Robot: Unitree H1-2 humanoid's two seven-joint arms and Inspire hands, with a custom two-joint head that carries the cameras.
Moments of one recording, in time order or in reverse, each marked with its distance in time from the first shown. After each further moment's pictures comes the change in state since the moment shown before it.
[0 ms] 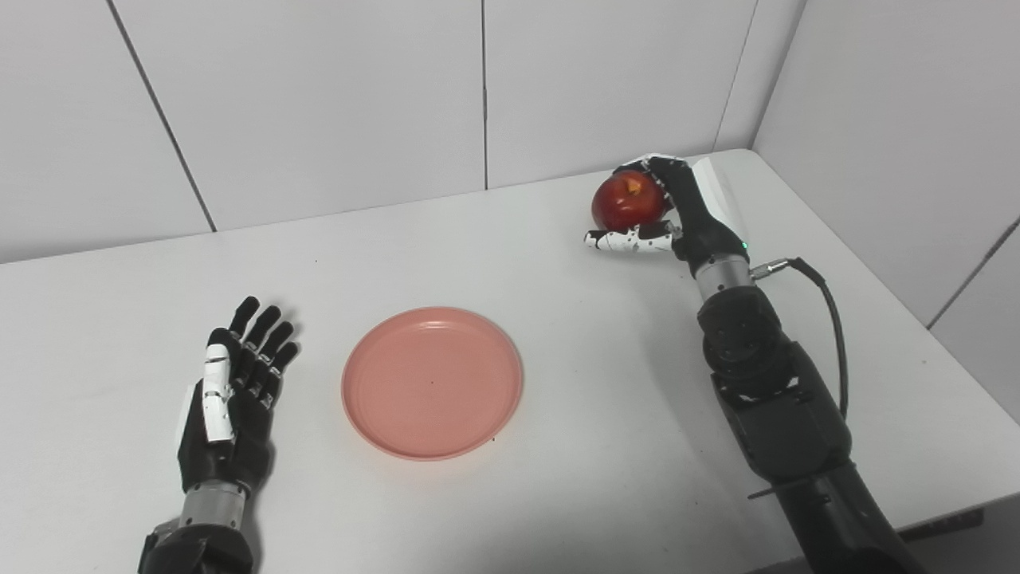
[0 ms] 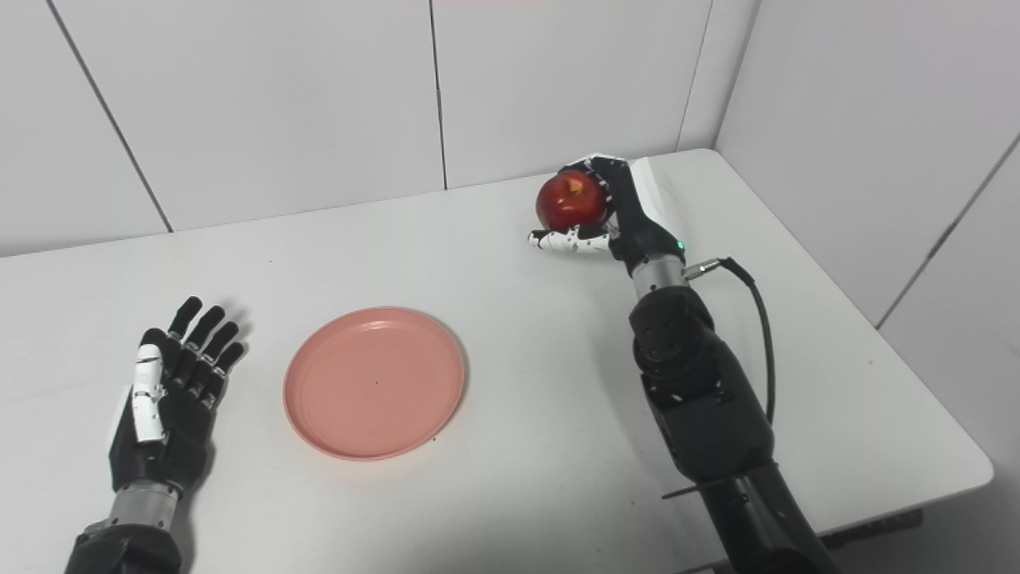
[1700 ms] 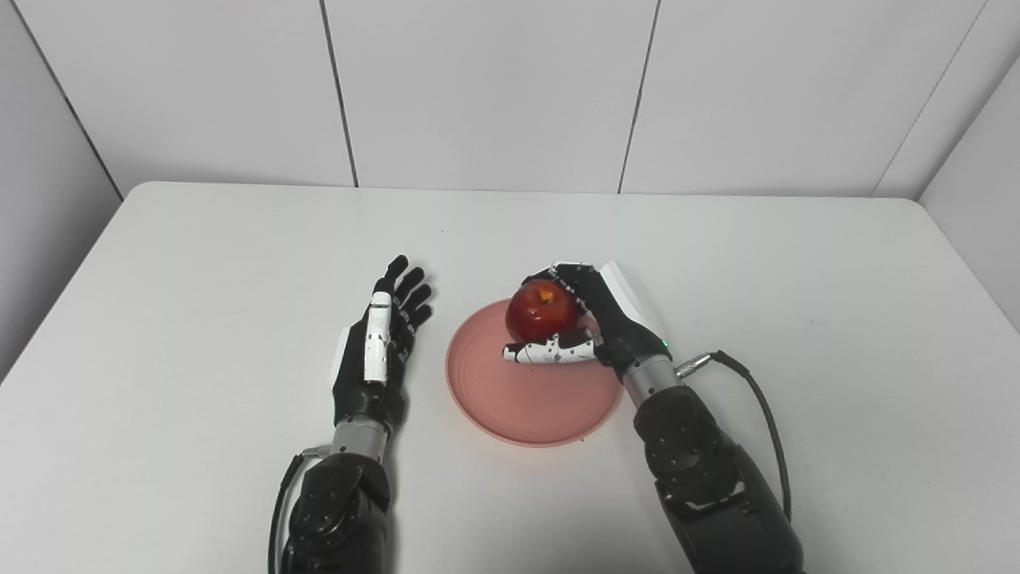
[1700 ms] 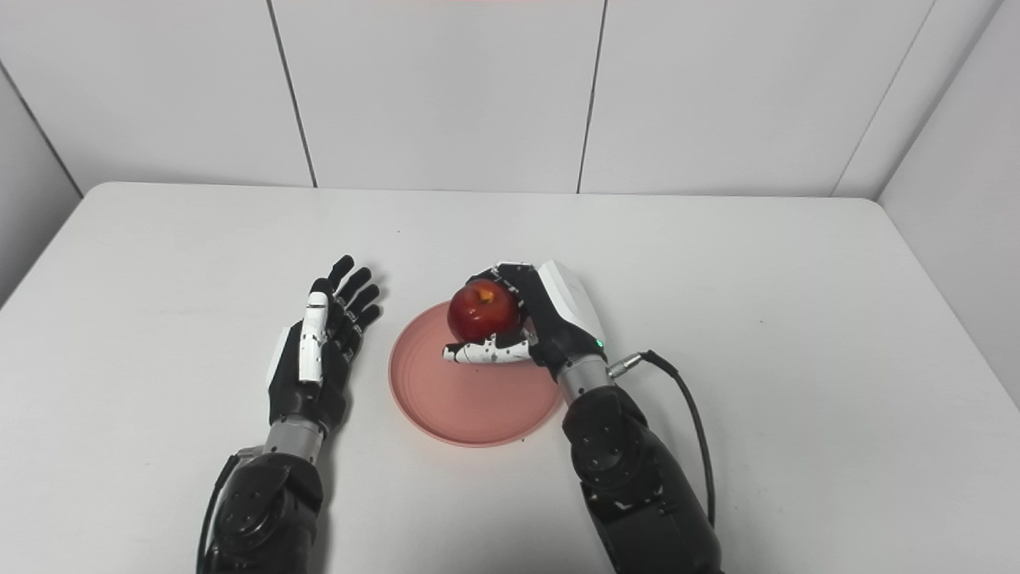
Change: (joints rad) left arm 0.018 -0.108 -0.048 -0.019 0.130 -0.035 0.133; right arm 0.030 0.248 0.310 0.083 -0.056 -0.032 0.110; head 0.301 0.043
